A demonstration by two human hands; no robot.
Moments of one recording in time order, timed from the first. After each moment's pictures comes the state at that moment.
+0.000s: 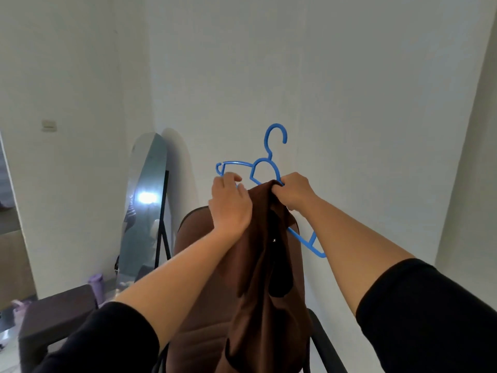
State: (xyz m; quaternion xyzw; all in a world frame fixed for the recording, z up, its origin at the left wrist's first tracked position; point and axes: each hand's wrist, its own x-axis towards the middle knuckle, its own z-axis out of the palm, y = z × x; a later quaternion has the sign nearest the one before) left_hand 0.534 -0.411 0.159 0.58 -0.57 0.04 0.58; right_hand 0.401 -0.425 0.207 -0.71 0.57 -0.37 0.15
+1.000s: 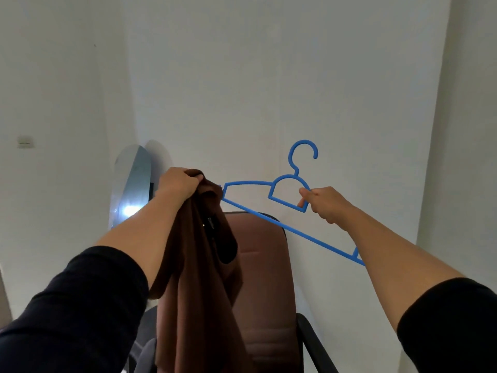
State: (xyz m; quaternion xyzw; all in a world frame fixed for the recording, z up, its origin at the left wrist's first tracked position) left_hand 0.606 -0.443 0.227 0.68 -0.56 -0.04 0.47; right_hand 0.307 -0.402 0.197 -0.66 0.61 -0.40 0.17
